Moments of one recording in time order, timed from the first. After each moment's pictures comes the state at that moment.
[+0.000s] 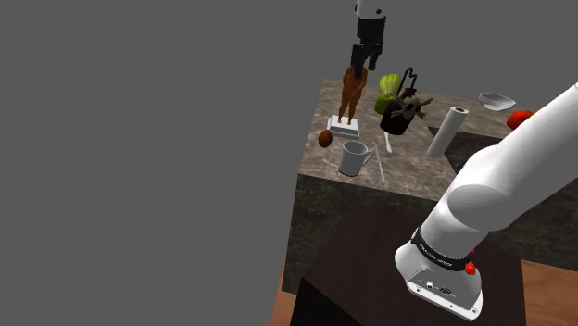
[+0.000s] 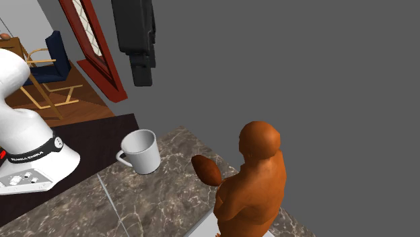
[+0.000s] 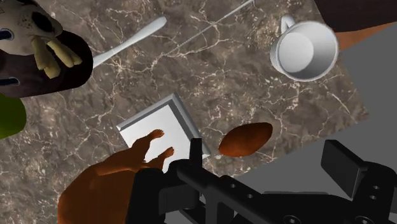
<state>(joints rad) -0.15 -0.28 -0.26 -2.02 -0.24 1.70 -0.28</state>
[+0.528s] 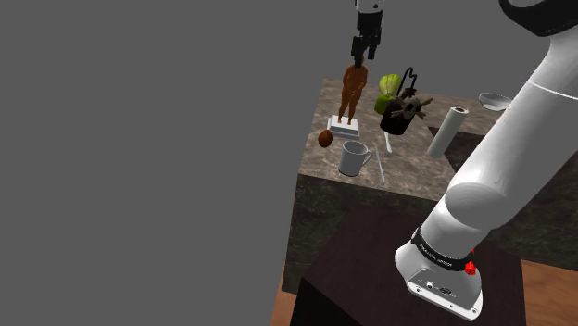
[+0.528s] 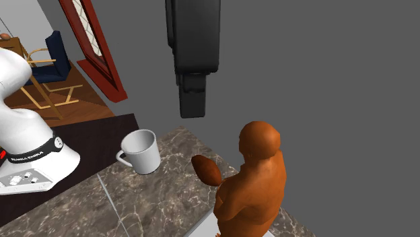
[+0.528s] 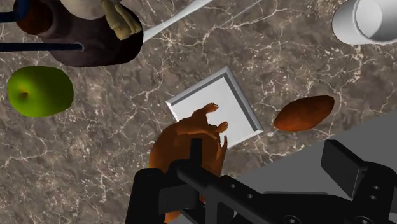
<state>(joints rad) -0.20 -0.03 -0.35 -1.73 -0.21 1.71 -0.43</state>
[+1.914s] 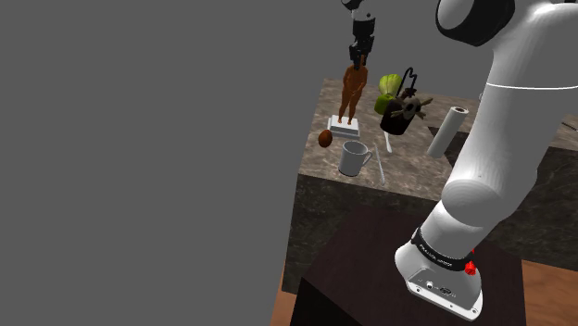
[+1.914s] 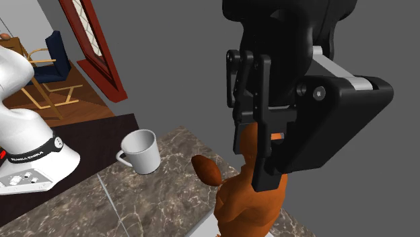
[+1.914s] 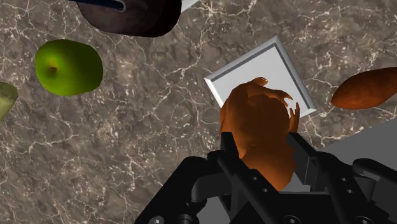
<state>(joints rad) -0.28 0.24 -0.40 -1.49 -0.14 1.77 -0.54</state>
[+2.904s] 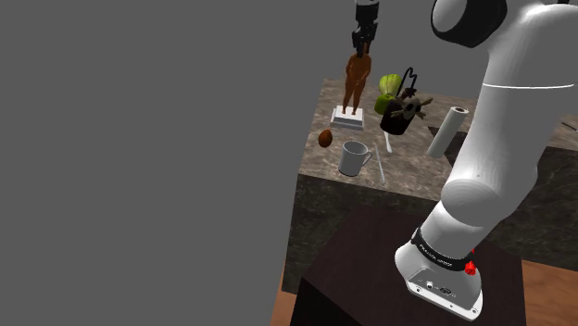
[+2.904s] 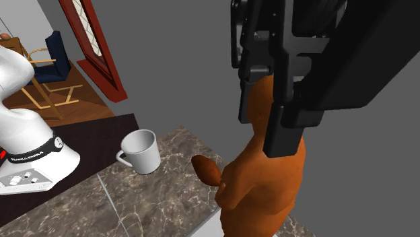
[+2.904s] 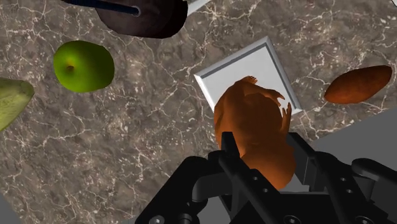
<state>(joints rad) -0.29 0.27 -0.40 -1.34 -0.12 1.64 -0.57</state>
